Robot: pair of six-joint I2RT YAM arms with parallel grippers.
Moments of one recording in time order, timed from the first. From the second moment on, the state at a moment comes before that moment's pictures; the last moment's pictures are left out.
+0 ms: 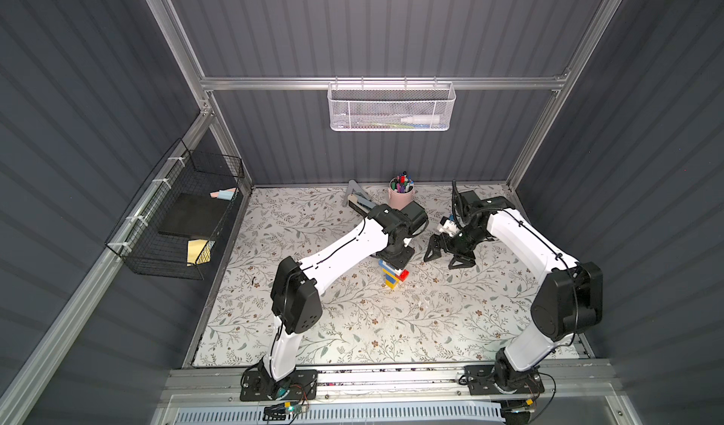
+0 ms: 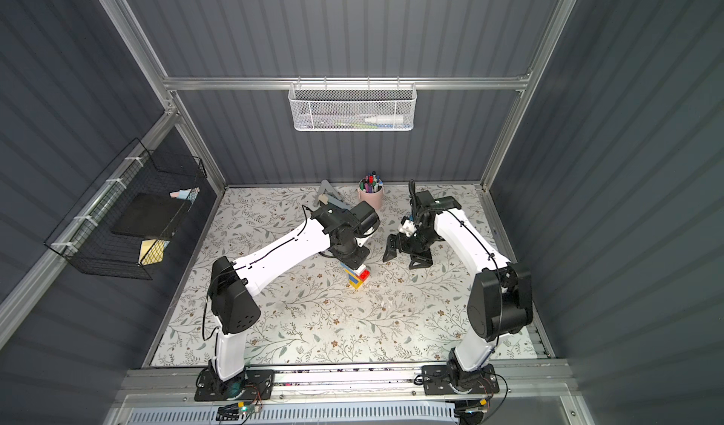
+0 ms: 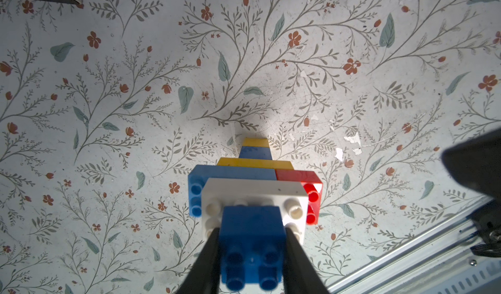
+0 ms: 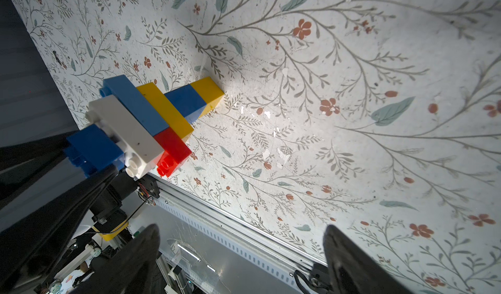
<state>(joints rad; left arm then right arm) -0.88 2.01 1.98 -1.30 -0.06 -0.18 0.30 1.67 1.45 -1.28 -0.50 0.25</state>
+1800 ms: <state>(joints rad) -0.83 1.98 1.99 -1.20 0.05 -0.15 0.30 1.67 1.47 -1.27 -0.54 0.27</state>
